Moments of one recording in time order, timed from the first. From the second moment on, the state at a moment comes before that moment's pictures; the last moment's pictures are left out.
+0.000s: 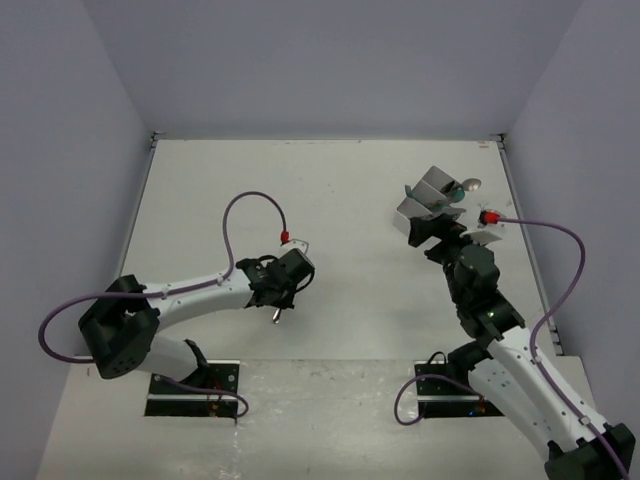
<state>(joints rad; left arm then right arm) -0.93 1.43 0.78 -0.59 -0.32 -0.61 0.43 0.61 0.50 -0.05 0.46 0.66</state>
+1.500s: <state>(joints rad) -0.95 1.38 0.99 -0.08 -0.17 -0.31 0.54 1.22 0.65 0.37 -0.27 0.70</state>
